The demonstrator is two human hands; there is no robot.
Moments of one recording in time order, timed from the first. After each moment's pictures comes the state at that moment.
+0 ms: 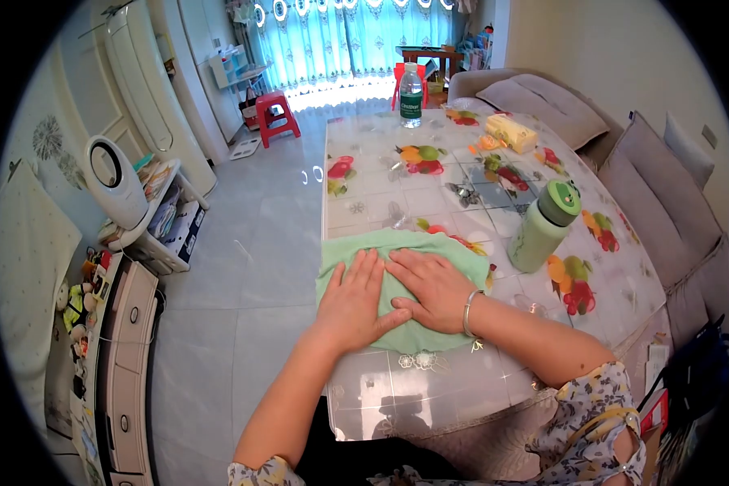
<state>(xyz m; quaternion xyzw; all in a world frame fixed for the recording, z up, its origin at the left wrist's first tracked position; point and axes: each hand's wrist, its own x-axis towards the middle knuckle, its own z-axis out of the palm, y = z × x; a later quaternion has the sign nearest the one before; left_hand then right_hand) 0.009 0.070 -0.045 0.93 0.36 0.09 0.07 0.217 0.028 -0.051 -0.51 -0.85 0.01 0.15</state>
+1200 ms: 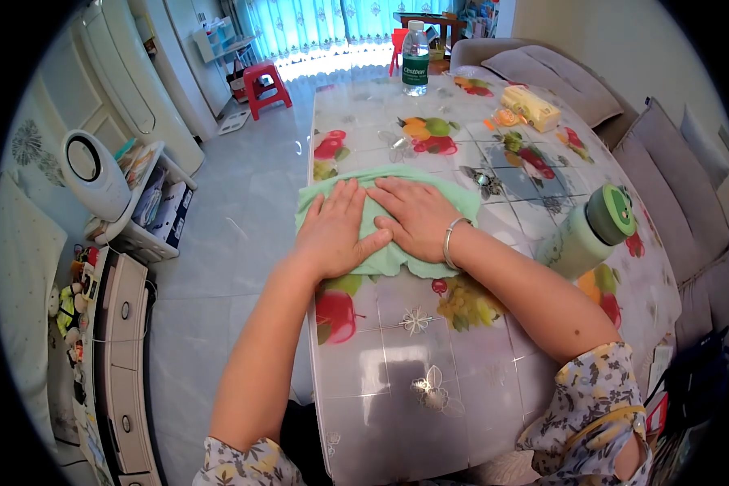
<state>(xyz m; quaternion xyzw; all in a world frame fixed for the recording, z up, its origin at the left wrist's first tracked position) 0.032 0.210 -0.055 0.92 0.38 0.10 0.07 0.234 0.168 -0.065 -0.55 -0.82 -0.01 0.16</state>
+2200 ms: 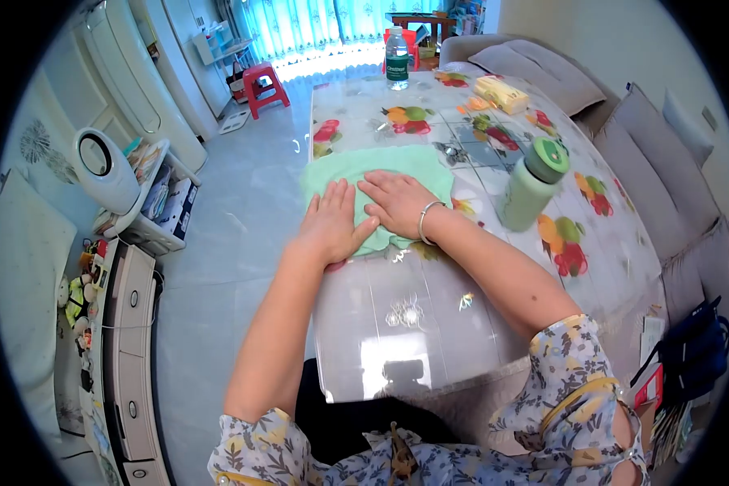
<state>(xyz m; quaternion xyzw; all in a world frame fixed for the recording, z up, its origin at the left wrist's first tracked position) 0.018 0.137 -0.044 0.90 0.43 0.05 0.05 0.212 0.114 -0.055 -0.57 -0.82 0.00 0.10</state>
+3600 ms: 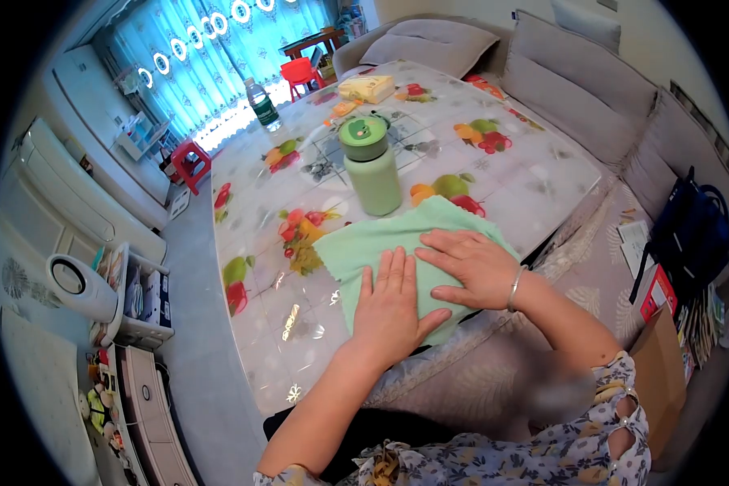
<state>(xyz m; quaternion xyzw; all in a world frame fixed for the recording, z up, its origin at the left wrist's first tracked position) 0.179 -0.093 -0.045 0.97 0.22 0.08 0.10 0.380 -0.185 -0.047 -0.64 -0.75 0.01 0.15</state>
